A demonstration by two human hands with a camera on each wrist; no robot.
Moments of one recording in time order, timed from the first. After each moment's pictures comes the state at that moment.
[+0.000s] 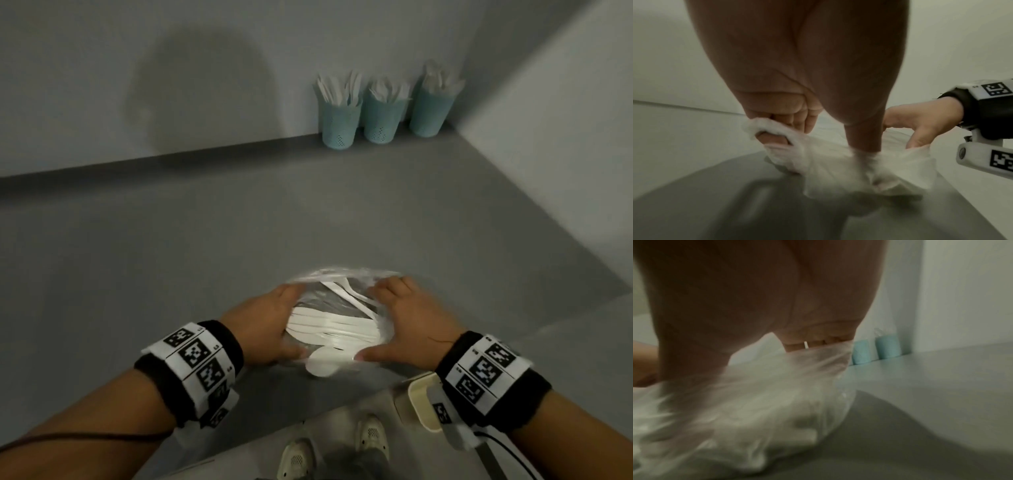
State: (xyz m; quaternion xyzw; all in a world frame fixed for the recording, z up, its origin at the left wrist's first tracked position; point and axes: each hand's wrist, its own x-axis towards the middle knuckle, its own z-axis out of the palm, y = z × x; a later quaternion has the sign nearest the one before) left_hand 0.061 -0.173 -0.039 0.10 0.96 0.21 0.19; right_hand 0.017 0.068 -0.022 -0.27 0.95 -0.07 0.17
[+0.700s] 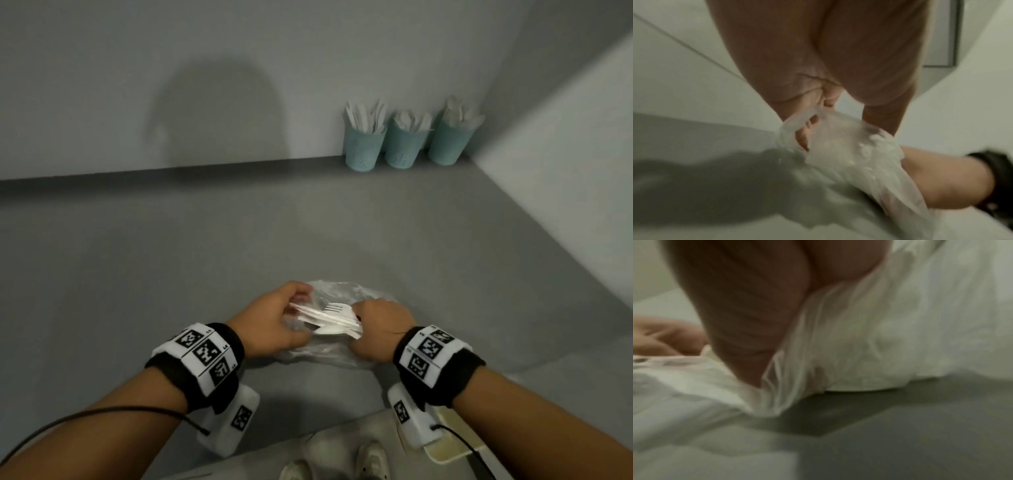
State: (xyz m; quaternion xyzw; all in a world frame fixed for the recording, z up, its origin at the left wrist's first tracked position) left_hand 0.069 -0.200 -0.044 0.02 0.87 0.48 0.12; right_hand 0.012 -0.002 -0.026 -0.28 0.94 -0.03 0.20
